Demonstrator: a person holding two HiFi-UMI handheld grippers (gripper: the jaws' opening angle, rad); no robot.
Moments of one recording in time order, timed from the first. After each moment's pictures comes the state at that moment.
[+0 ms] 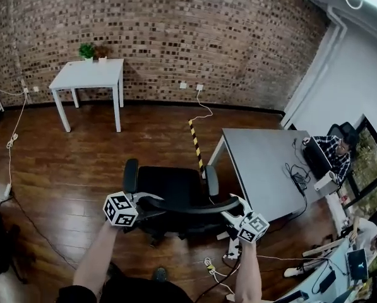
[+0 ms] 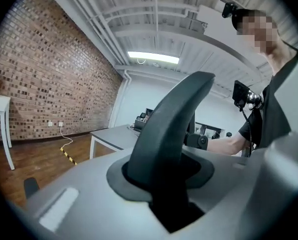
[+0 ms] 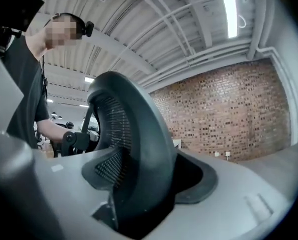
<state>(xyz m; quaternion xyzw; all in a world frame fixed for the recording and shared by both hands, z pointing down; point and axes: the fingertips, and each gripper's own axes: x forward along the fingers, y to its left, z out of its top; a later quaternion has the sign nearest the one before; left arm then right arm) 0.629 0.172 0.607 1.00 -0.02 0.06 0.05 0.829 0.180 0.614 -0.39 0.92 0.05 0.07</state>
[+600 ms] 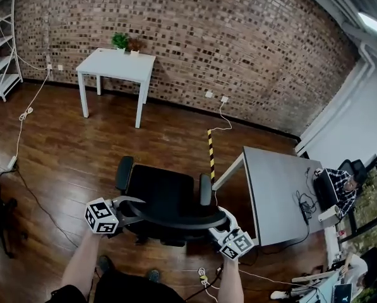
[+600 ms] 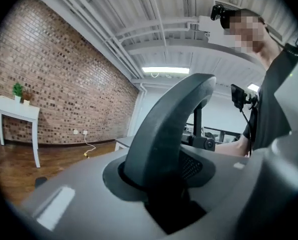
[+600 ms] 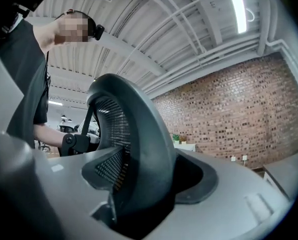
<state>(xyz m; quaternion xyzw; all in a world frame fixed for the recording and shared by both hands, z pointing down) 0.409 0.168 0.528 0.99 -0.12 0.00 0.03 0.618 0.167 0.540 -0.35 0.93 0.06 0.08</state>
